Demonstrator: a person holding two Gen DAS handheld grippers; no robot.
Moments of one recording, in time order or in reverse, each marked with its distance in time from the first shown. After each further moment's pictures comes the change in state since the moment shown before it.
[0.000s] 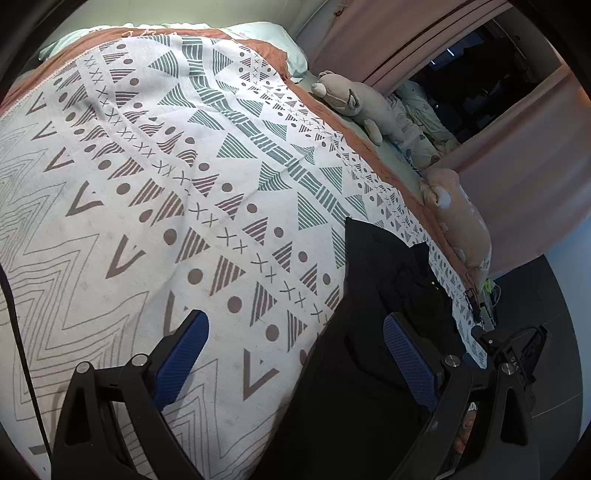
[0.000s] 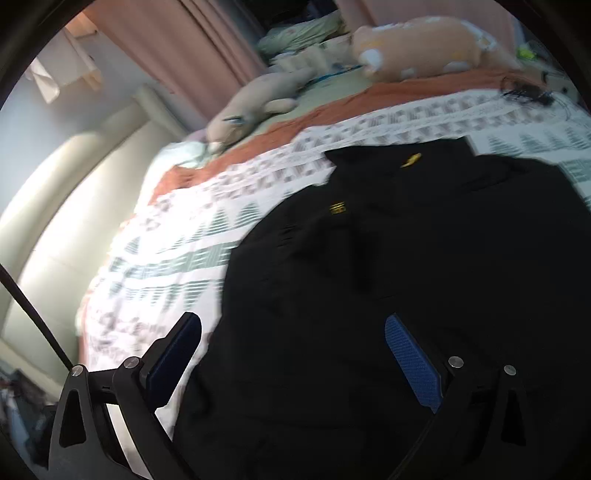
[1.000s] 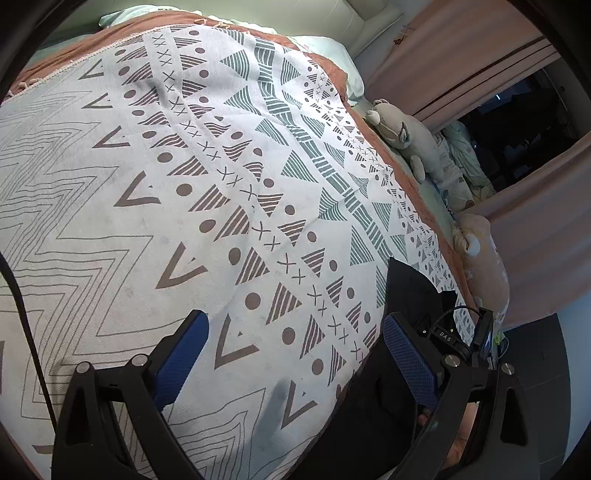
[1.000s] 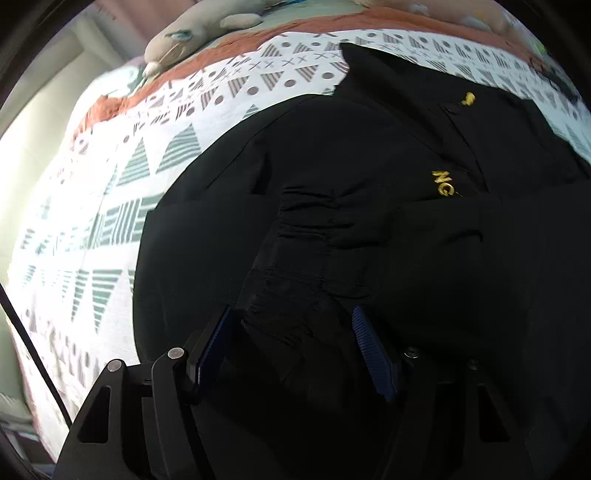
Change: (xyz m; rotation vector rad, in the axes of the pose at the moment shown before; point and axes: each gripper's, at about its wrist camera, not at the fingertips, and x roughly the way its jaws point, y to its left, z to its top) left arm -0.001 0.050 0.017 -0.184 -0.071 0.089; right arm 0.204 0.060 0.029 -0.031 0.294 -0.239
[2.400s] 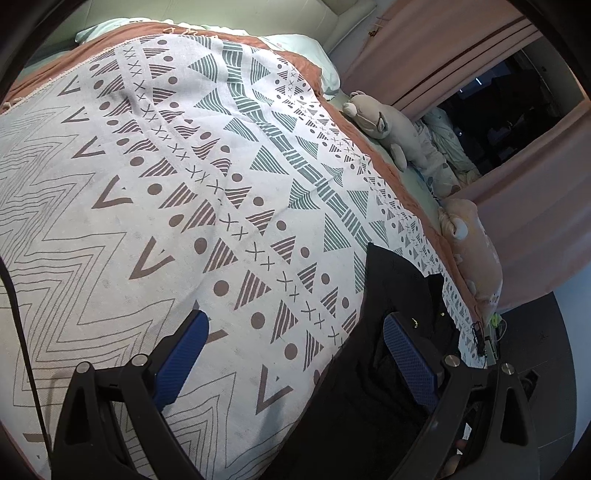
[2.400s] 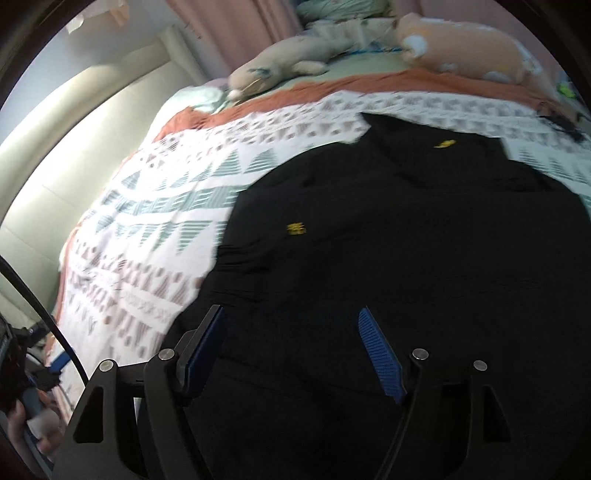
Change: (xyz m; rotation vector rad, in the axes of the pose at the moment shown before) left arm -0.006 -0.030 -0.017 0.088 0.004 -0.028; right arm -0.106 -0.053 -0.105 -0.141 -0.188 0.175
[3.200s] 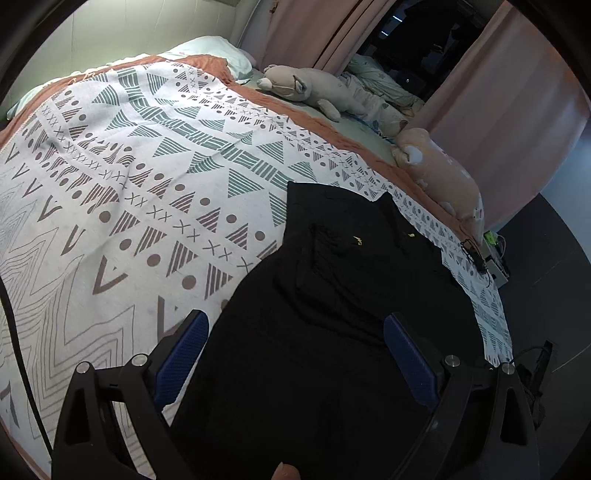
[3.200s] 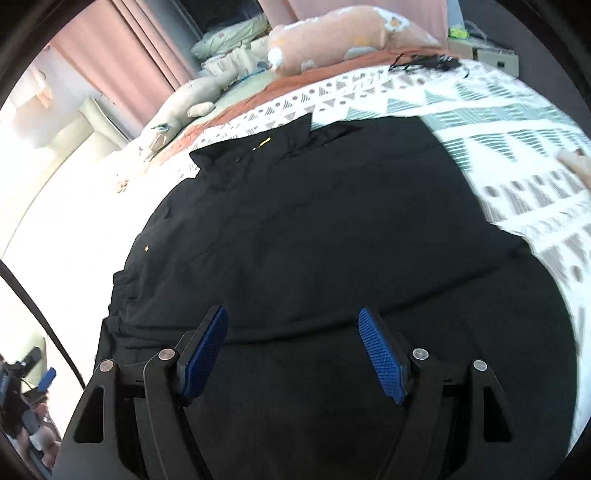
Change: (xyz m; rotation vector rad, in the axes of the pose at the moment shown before) left arm -0.016 -0.103 -0.104 0.329 0.029 -0.033; right arm -0.098 -0.153 -0.083 0.272 -0.088 -0.131
